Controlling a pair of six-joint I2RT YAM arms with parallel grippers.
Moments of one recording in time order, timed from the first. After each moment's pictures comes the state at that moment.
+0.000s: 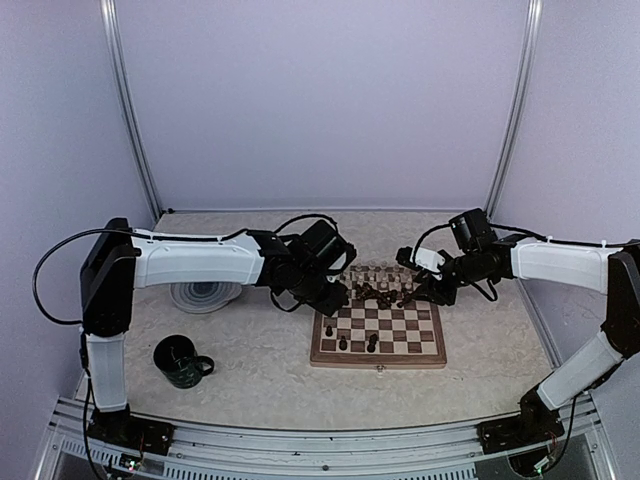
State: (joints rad) left arm -1.00 2.01 1.56 -0.52 -0.14 -0.25; right arm 0.42 1.48 0.92 -0.35 -0.33 -0.76
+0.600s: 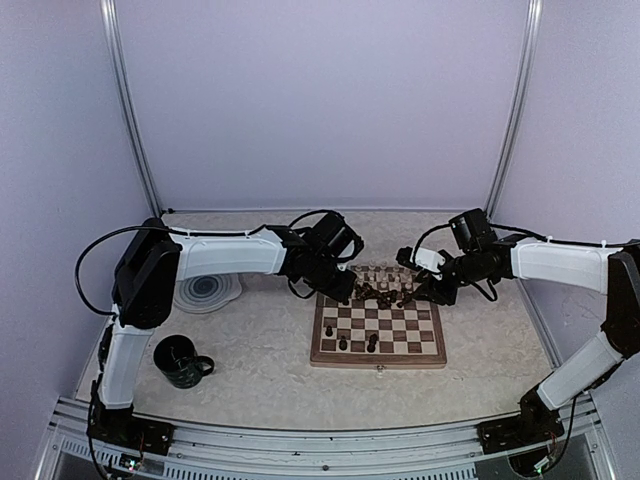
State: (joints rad) left arm -0.91 2.22 1.78 -0.49 -0.06 -0.22; right arm 0.42 1.48 0.92 -0.35 -0.31 -0.77
